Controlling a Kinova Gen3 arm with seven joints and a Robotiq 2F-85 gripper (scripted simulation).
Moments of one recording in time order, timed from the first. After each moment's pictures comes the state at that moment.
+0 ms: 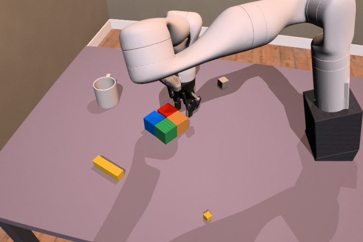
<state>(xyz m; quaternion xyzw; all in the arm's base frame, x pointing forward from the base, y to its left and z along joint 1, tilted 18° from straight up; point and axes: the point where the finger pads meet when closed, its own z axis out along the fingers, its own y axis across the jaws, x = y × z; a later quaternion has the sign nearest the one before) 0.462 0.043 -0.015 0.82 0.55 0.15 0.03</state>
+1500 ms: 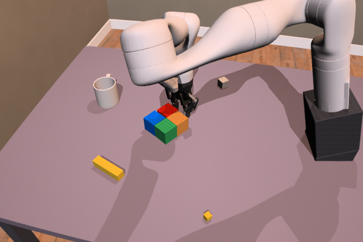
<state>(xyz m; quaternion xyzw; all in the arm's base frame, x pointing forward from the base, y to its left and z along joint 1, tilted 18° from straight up) 0.467 0.052 -0.012 0.82 0.55 0.16 0.03</state>
